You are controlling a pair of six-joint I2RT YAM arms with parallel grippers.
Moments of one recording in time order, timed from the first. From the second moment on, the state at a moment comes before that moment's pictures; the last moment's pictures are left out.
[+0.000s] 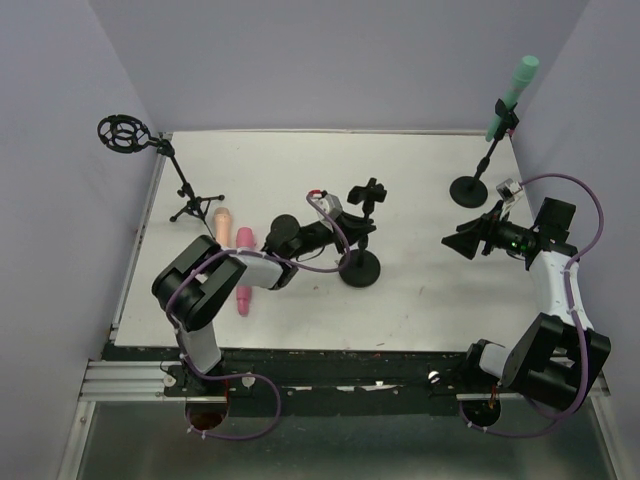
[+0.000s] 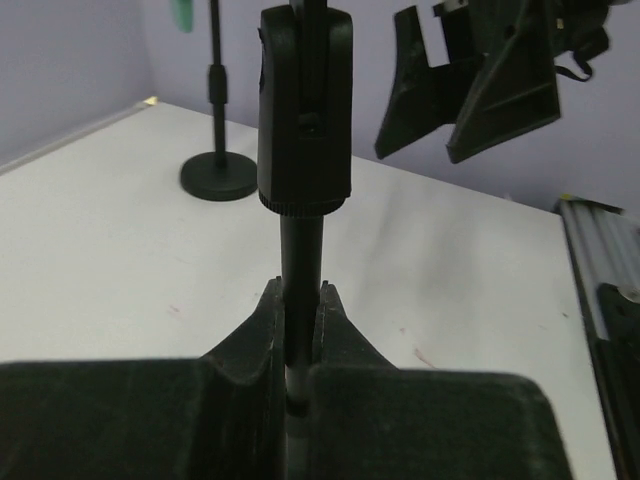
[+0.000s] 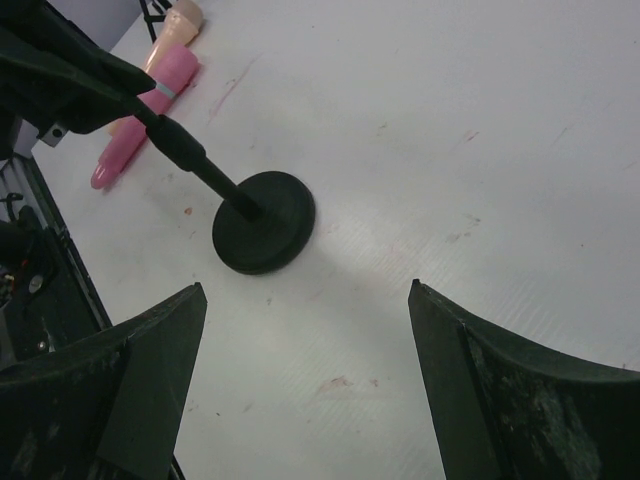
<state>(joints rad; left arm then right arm) -0.73 1.76 0.71 1.30 0.49 -0.24 -0.42 1.20 0.80 -0.44 -1.23 -0.37</state>
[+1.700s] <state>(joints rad) -0.37 1.05 0.80 -0.19 0.01 -0.45 -0.42 1.20 0.81 -0.47 -1.22 -0.41</state>
